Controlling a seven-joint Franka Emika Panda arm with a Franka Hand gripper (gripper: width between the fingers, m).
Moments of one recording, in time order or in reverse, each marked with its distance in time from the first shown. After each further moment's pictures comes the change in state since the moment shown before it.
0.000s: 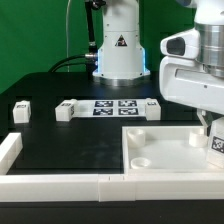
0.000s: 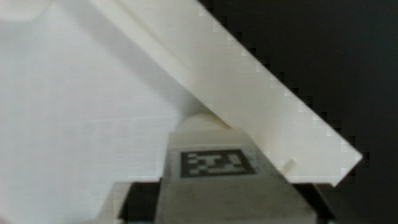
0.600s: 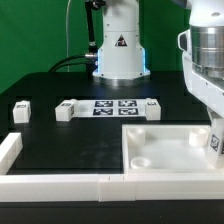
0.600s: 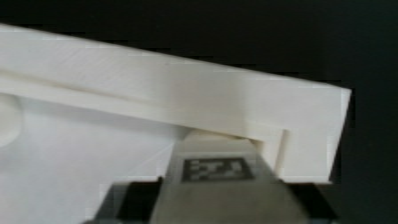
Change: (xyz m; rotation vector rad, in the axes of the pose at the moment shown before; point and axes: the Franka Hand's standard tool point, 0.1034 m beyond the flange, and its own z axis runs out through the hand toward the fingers) arm -0.001 -0.003 0.000 0.027 -0.033 0.456
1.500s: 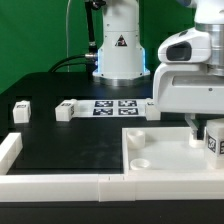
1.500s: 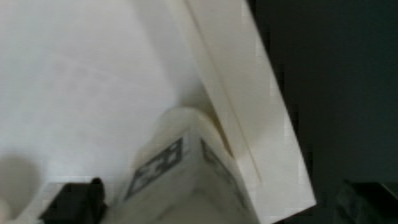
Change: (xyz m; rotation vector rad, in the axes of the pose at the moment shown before) arm 0.001 -0.005 -0.003 -0.031 0.040 -1.170
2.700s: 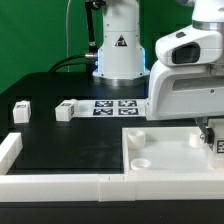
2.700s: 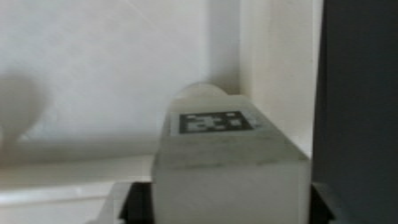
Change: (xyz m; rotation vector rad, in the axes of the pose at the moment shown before) arm 0.004 0.007 -0.001 -0.015 0.000 -0.014
